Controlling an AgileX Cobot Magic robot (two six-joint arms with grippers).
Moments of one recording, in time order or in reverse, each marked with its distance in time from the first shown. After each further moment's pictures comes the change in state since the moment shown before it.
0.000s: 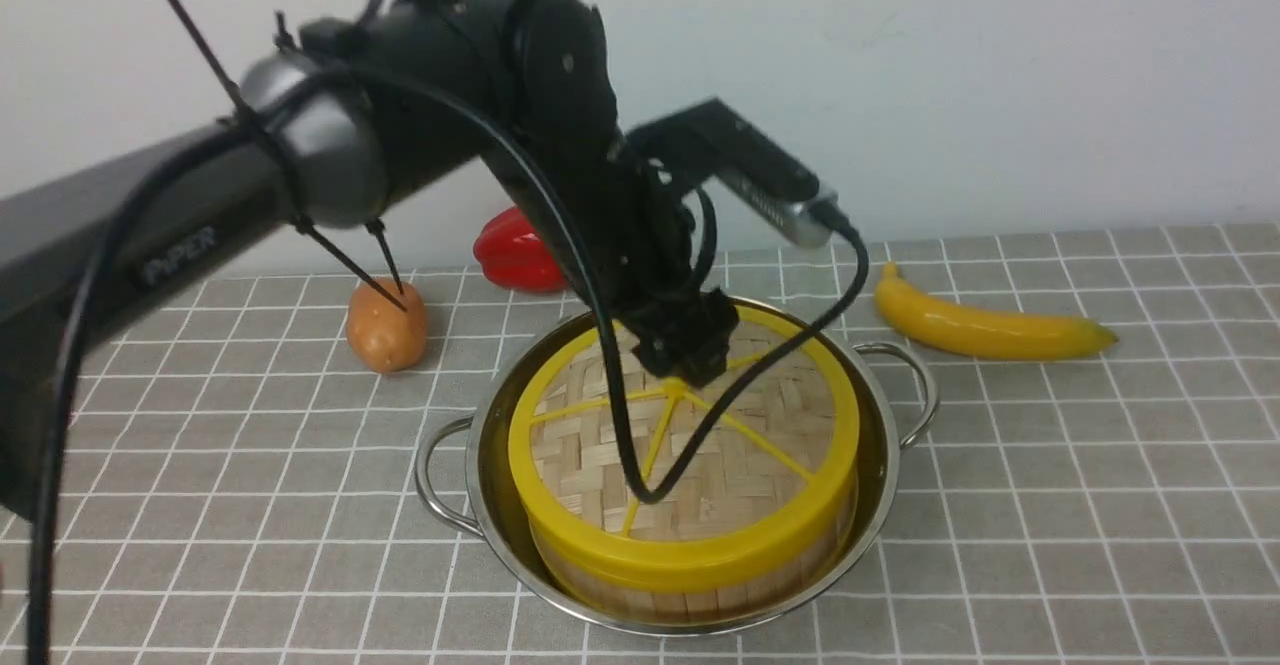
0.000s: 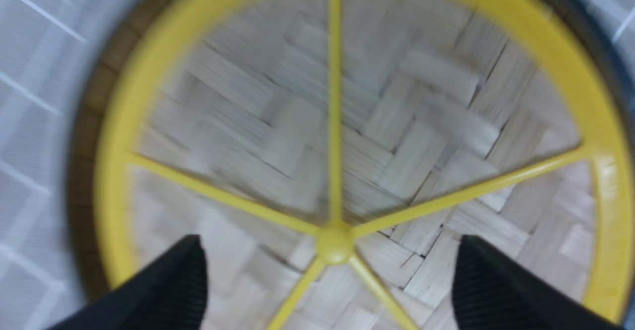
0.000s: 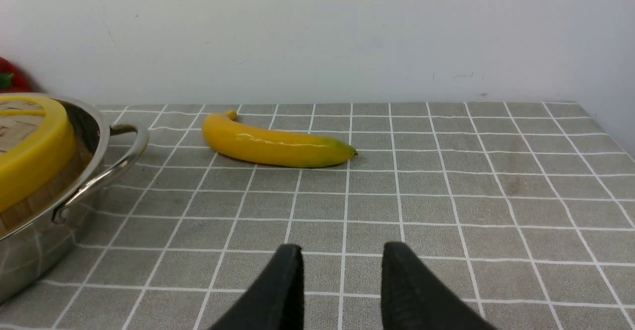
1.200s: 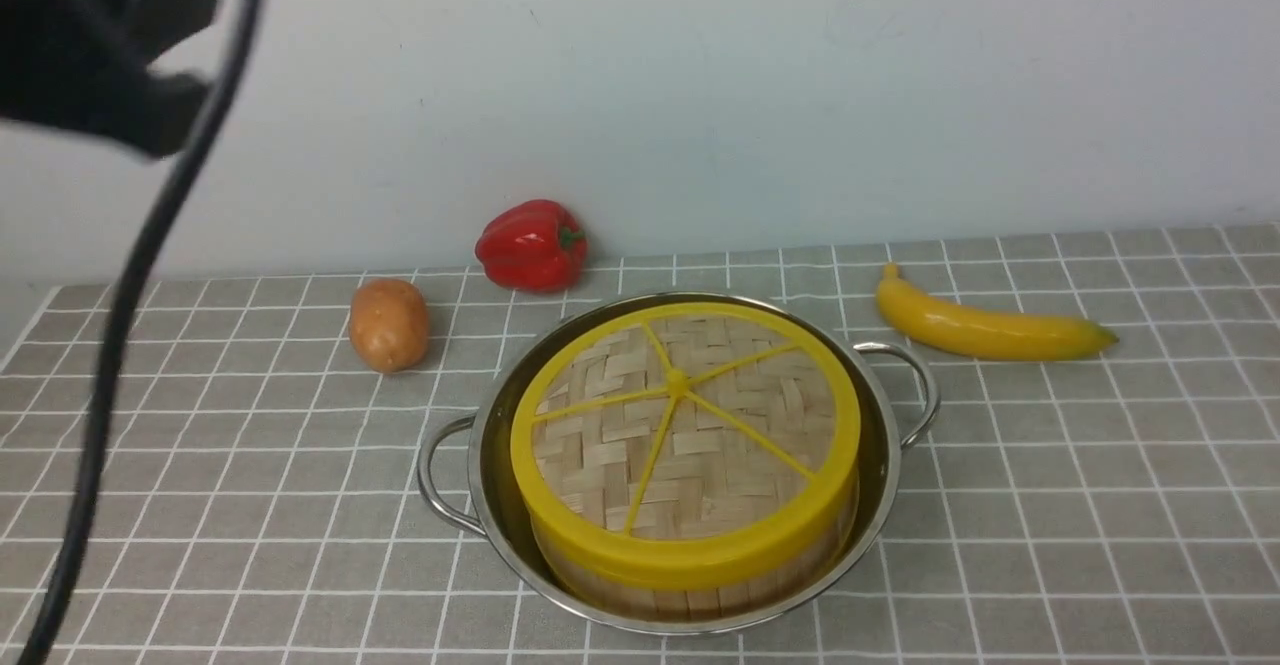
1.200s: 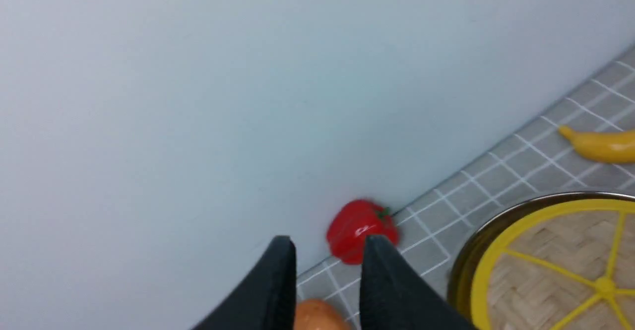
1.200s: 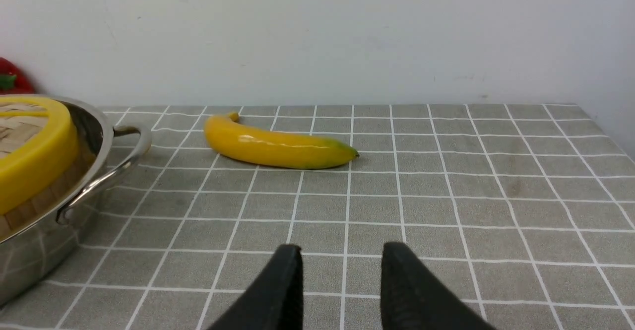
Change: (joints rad) right arm 0.000 0.000 0.000 0.000 0.000 0.000; left arm 0.343 -0.933 0.625 0.038 -0.515 -0.067
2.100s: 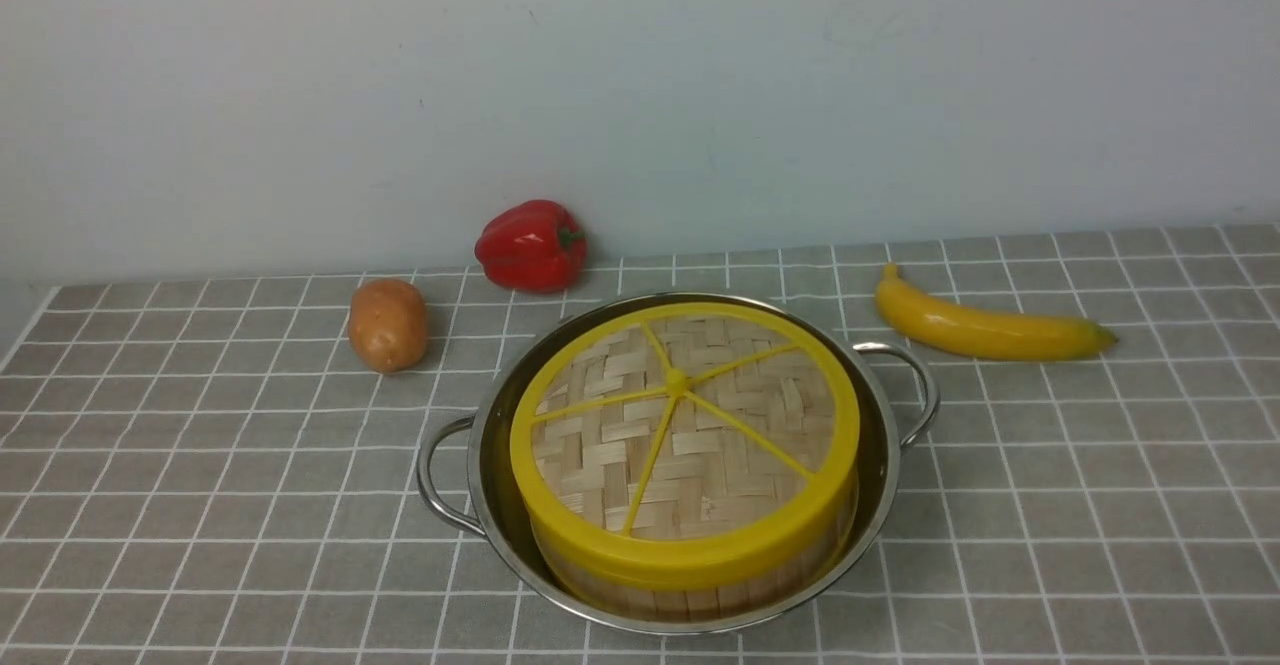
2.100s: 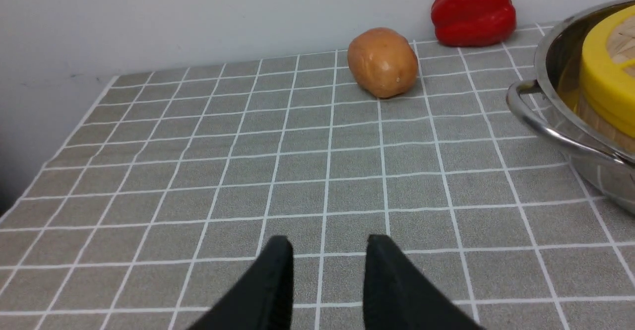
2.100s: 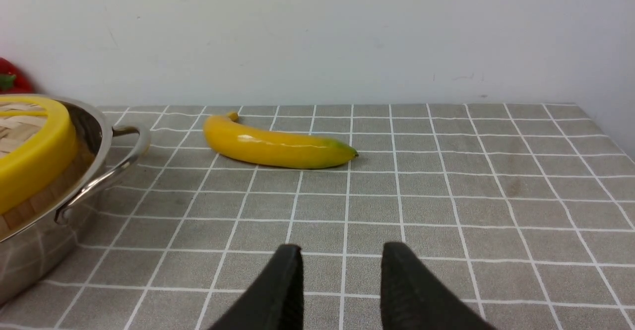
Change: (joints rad) right arm 0.000 0.000 0.000 0.000 0.000 0.000; left arm 0.265 -0.932 1.142 -0.026 -0.276 -0.217
